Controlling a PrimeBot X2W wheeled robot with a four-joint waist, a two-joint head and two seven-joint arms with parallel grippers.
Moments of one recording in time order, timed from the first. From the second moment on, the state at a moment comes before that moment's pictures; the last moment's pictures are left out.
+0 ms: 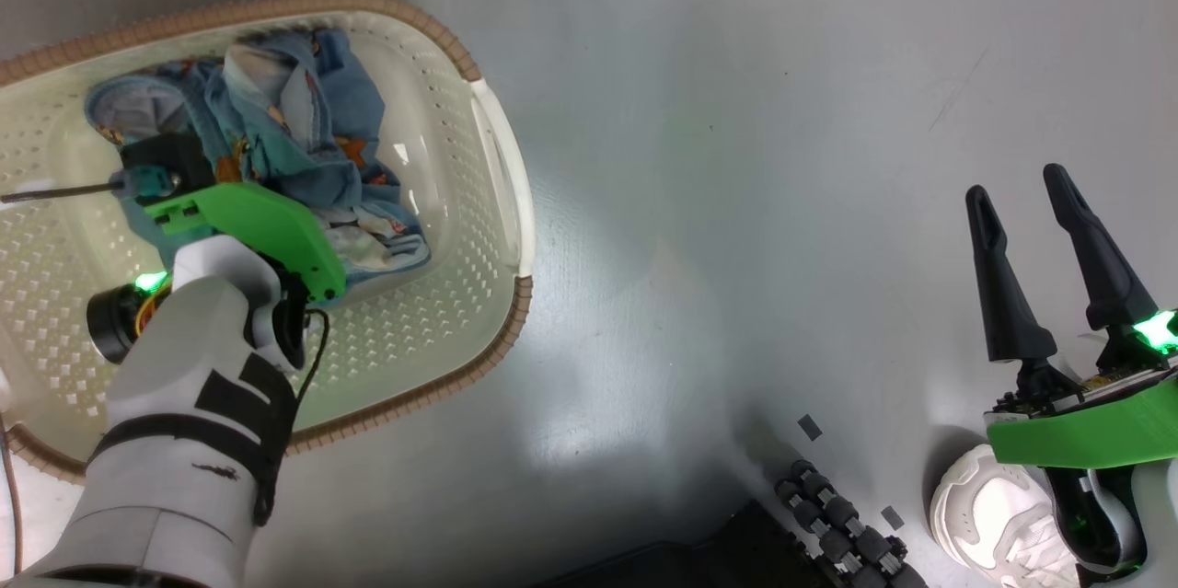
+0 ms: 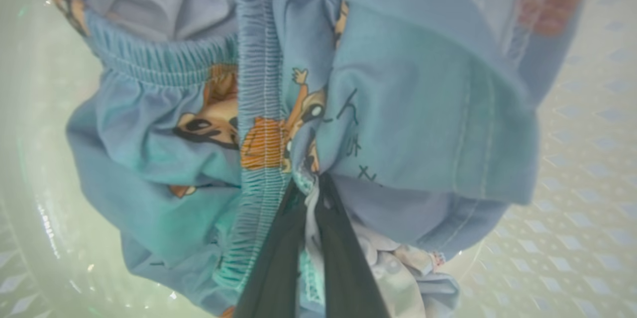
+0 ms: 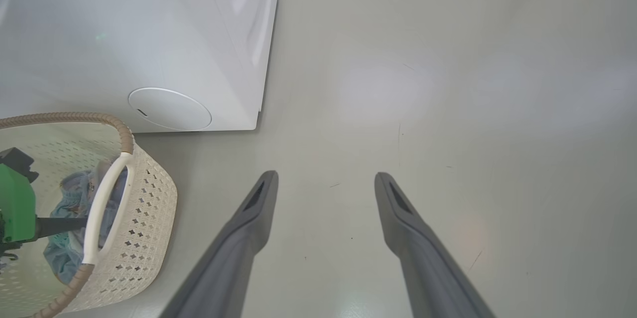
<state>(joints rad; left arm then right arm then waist) -1.03 0.04 -0.30 1.29 -0.58 0.10 -0.09 -0.20 -0.28 0.03 -0.09 0.42 0.13 -0.26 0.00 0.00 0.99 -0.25</state>
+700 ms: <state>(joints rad) -0.90 0.03 -0.35 1.24 -0.71 0.06 -0.23 -0.31 -0.25 0.11 -0.04 0.42 0.13 -0.26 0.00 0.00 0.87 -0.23</state>
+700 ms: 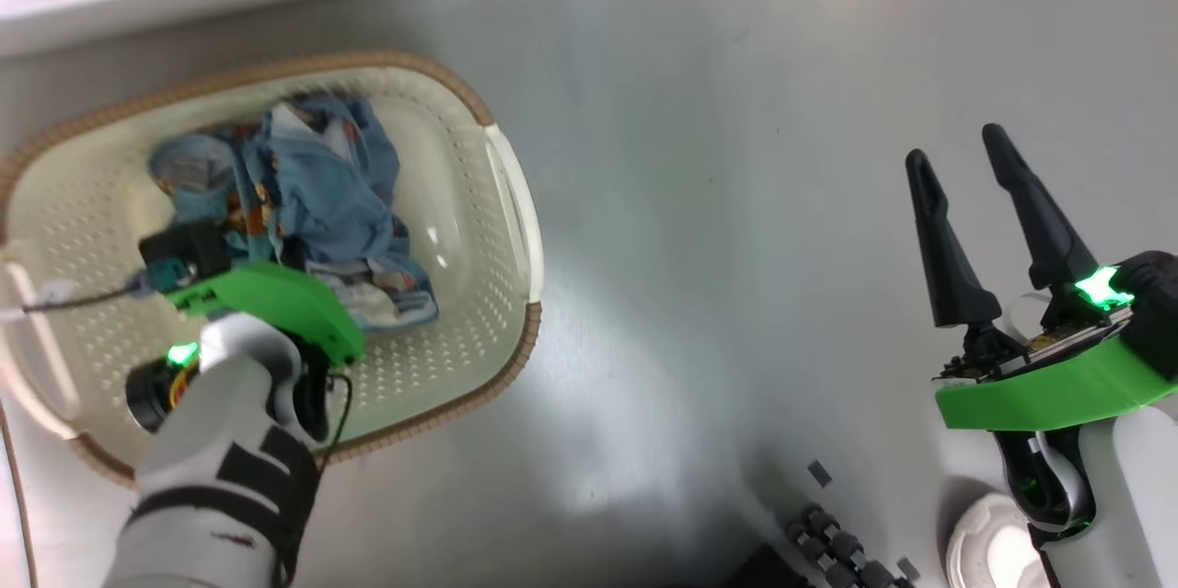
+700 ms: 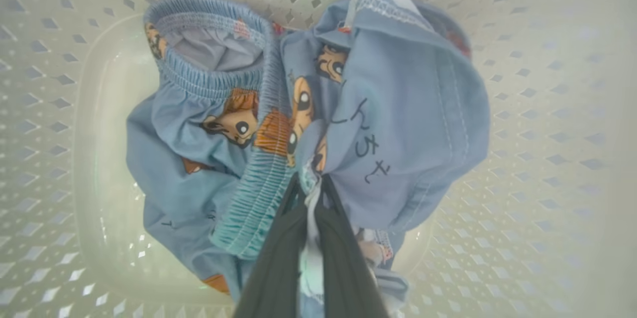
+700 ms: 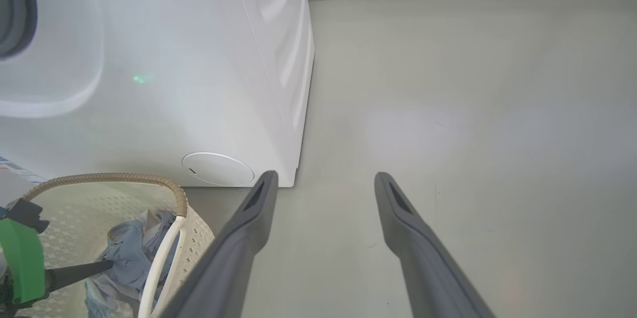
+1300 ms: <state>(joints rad) -0.48 0.03 -0.41 0.79 -0.74 0.13 -0.25 -0.17 -0.23 0.12 0.02 0.40 0.13 -0.26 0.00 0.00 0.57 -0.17</state>
